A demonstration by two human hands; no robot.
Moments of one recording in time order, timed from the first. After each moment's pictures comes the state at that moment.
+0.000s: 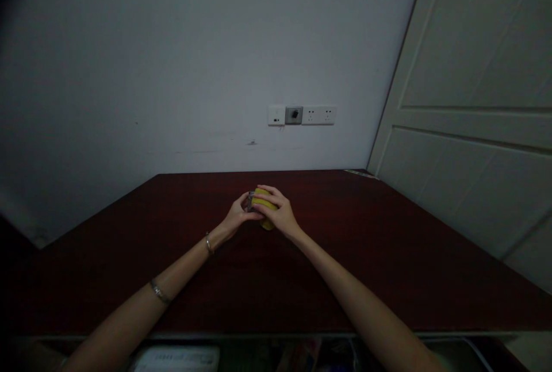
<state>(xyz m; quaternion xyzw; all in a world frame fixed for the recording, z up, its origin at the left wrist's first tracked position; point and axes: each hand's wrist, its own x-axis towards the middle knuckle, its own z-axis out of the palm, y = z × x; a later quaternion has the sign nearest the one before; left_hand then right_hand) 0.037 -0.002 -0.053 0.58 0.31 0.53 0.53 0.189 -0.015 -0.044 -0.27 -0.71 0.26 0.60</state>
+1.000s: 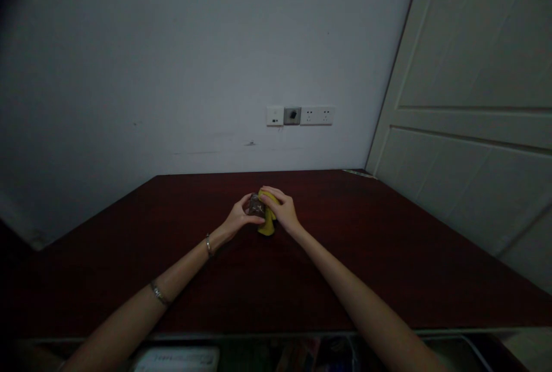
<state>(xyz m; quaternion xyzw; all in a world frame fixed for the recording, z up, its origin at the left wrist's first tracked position) 0.038 0.000 -0.059 0.60 0.31 0.51 0.54 0.191 0.002 -0.053 -0.33 -0.63 0.31 0.63</state>
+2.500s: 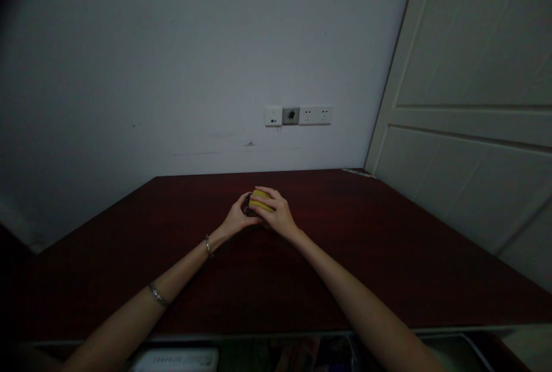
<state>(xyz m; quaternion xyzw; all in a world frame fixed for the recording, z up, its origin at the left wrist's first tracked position) 0.032 0.010 -0.070 0.69 0.32 0.51 0.41 0.189 -0.013 -0.050 -0.27 -0.75 0.16 0.58</state>
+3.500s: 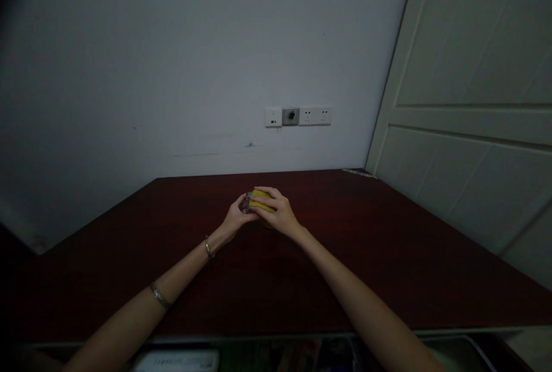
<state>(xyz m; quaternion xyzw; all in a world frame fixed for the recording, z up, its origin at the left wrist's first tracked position) 0.036 0.004 -0.066 0.59 0.30 0.56 0.51 0.193 -0.011 -0.044 -0.25 -0.77 0.15 0.56</state>
